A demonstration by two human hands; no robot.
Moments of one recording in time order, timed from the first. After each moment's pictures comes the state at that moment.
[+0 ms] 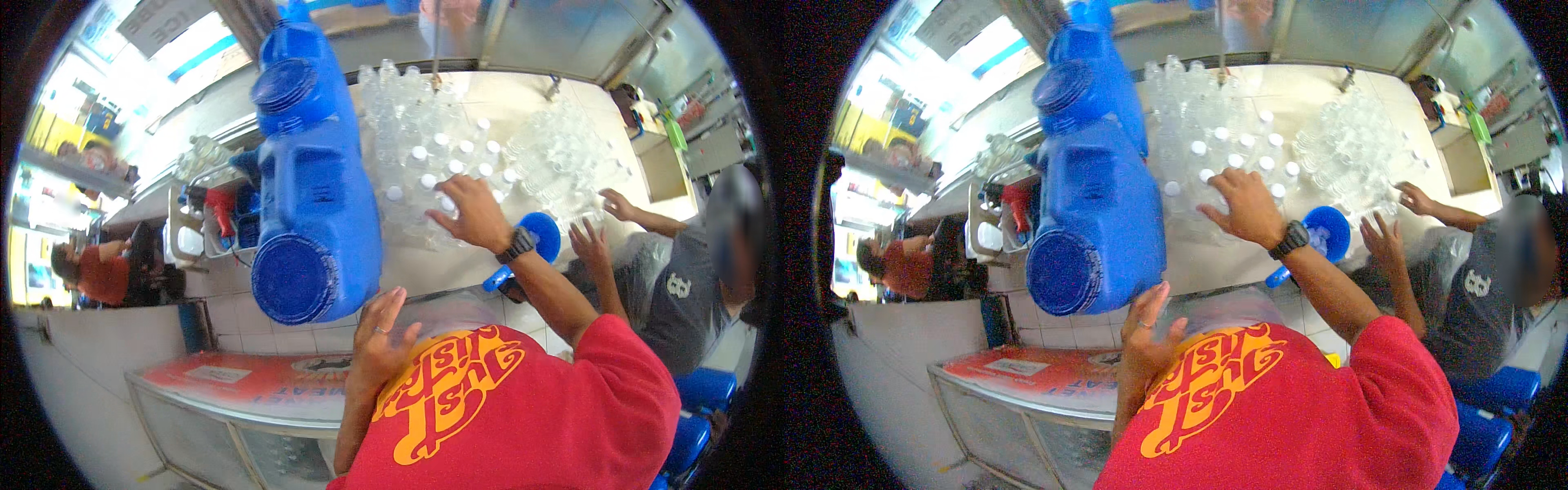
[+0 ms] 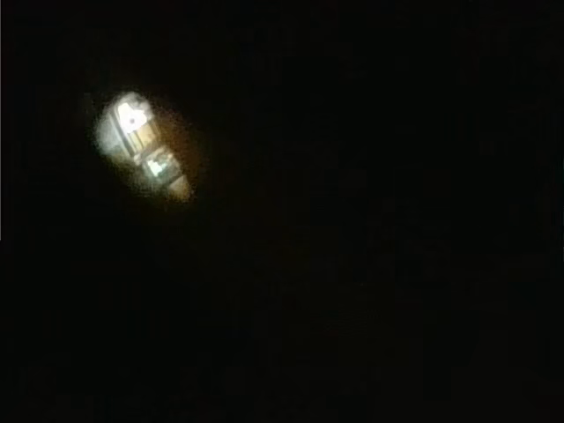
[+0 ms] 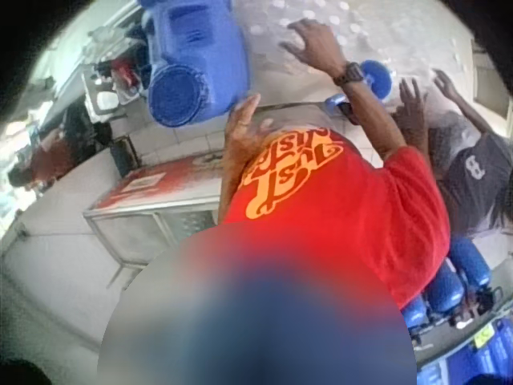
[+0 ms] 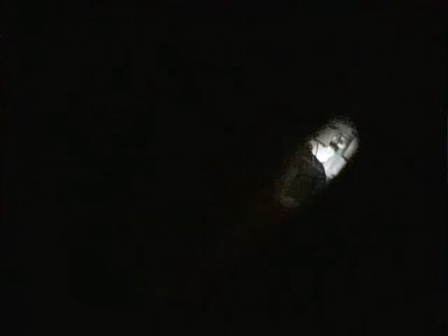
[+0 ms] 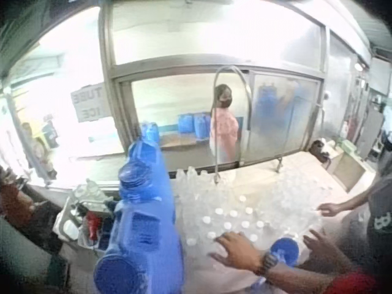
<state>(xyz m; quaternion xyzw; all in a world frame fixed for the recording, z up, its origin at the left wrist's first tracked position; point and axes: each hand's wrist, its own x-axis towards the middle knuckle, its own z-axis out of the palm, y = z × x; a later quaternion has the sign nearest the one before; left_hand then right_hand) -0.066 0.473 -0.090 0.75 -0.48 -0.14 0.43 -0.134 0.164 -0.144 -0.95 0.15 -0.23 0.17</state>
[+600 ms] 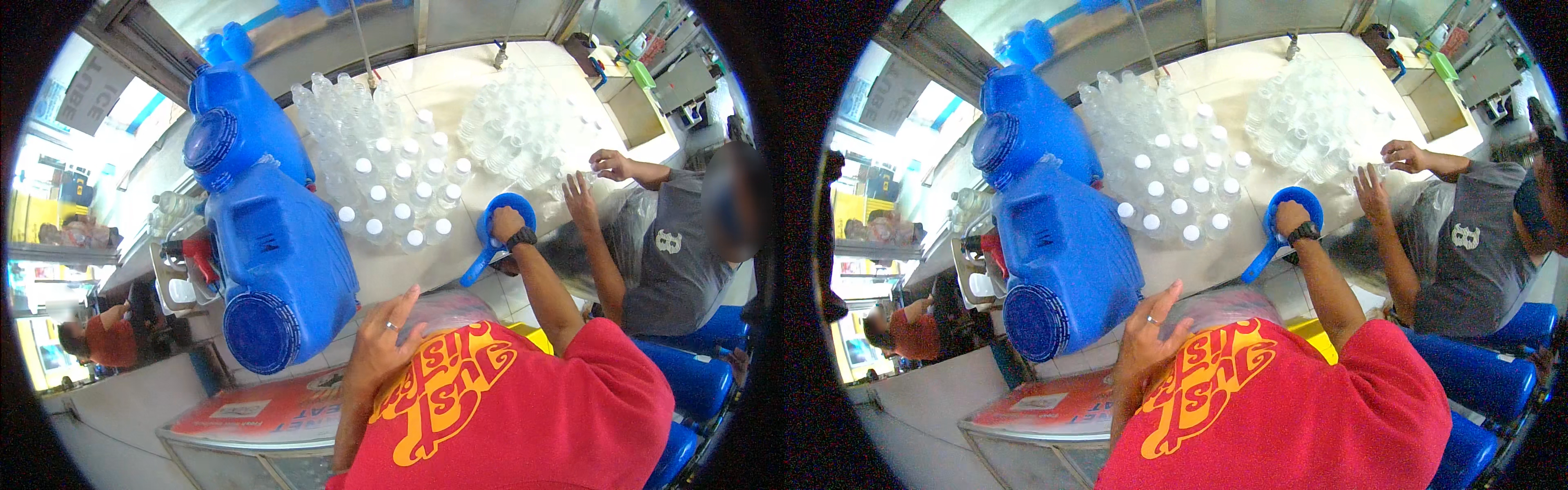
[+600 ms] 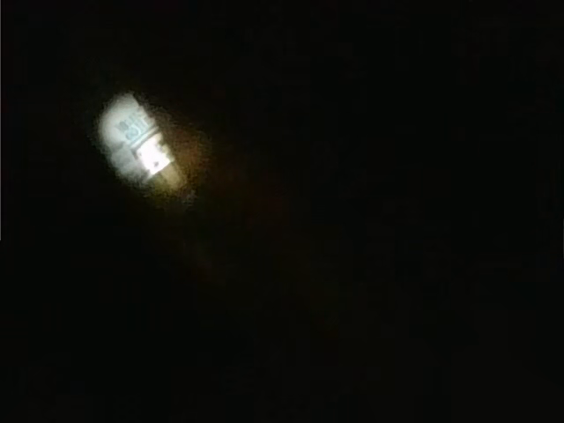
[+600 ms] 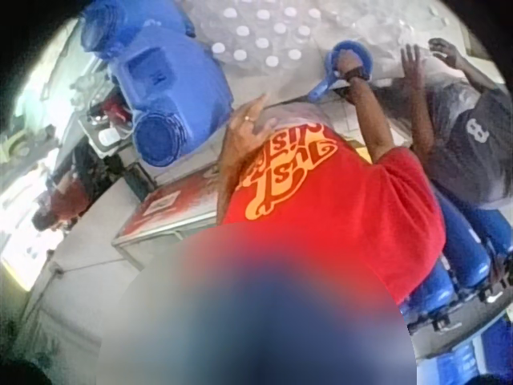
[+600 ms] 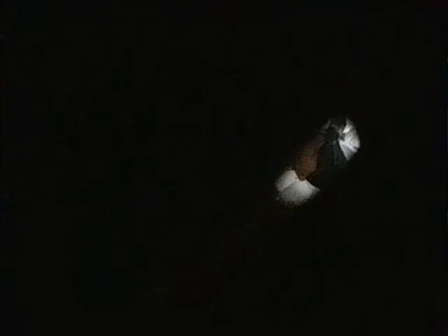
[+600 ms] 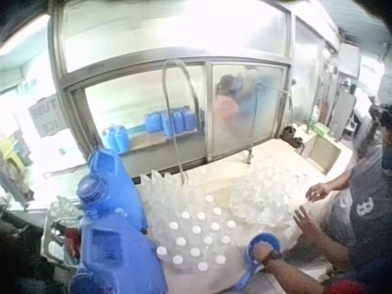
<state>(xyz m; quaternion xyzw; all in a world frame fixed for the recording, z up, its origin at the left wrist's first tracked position) -0.061 0.405 -0.084 0.65 -0.61 -0.23 0.38 -0.314 0.084 -0.330 -0.82 0.54 0.13 0.13</state>
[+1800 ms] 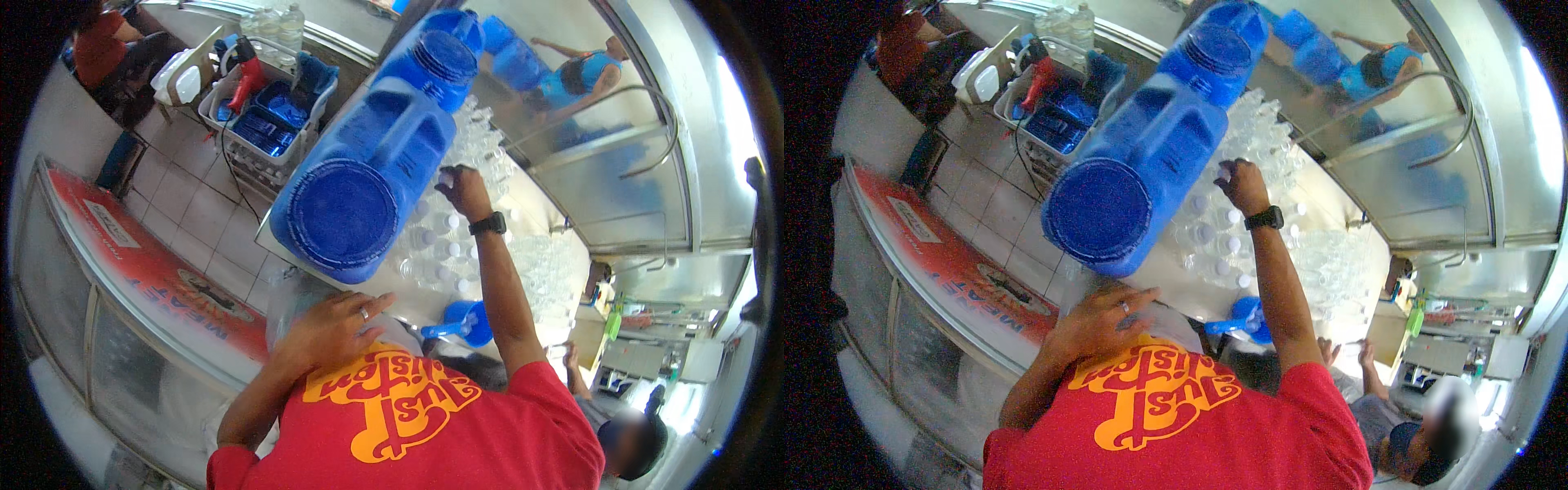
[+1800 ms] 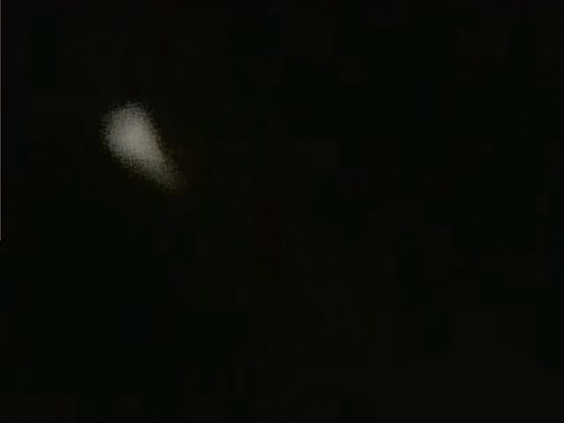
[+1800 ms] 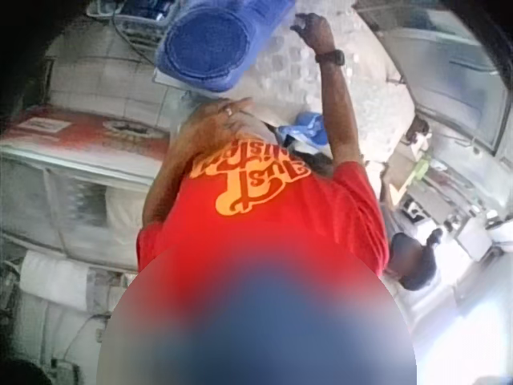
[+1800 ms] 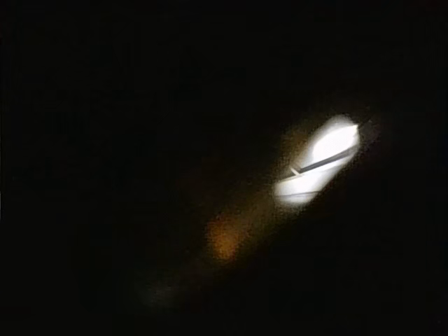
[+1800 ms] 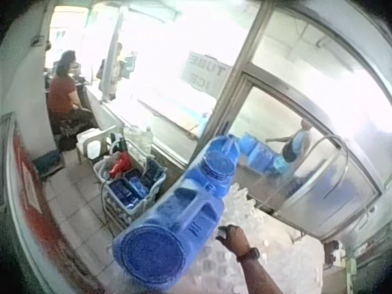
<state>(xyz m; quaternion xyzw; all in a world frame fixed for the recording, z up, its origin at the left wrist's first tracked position) -0.057 0.504 -0.108 0.75 -0.46 -0.19 0.44 0.034 0.090 -0.164 -0.99 0.01 -0.05 0.13</state>
